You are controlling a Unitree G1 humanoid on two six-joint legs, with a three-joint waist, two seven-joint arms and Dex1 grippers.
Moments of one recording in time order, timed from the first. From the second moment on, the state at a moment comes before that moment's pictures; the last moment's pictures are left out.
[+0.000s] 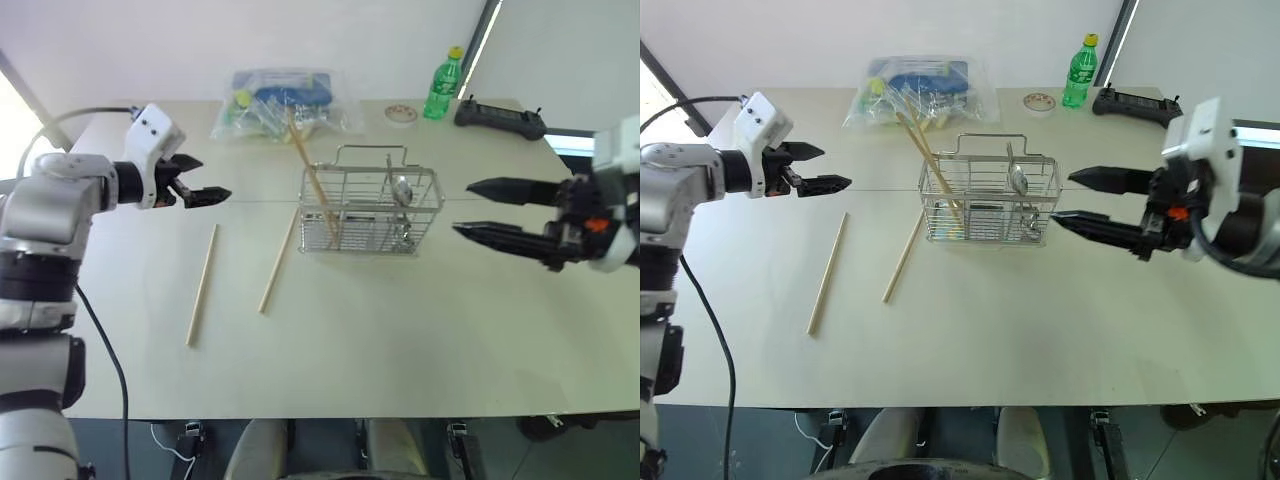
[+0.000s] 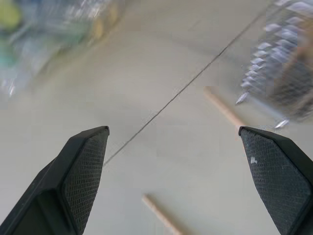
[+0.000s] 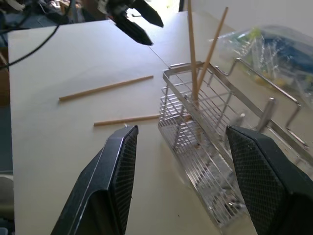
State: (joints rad) left arm -0.93 0.80 -0.10 0.40 -0.23 0.78 -0.85; right arm -0.29 -1.04 -0.50 -0.60 1.00 0.93 0.84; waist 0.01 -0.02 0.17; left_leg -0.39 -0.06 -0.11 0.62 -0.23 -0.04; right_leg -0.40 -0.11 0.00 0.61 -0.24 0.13
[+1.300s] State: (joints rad) left arm -1.09 0.61 -0.18 0.72 -0.10 1.29 -0.61; right arm -0.05 -0.92 -0.48 -0.81 1.18 0.90 0.44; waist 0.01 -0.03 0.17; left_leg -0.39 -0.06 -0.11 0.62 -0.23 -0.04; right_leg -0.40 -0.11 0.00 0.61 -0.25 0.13
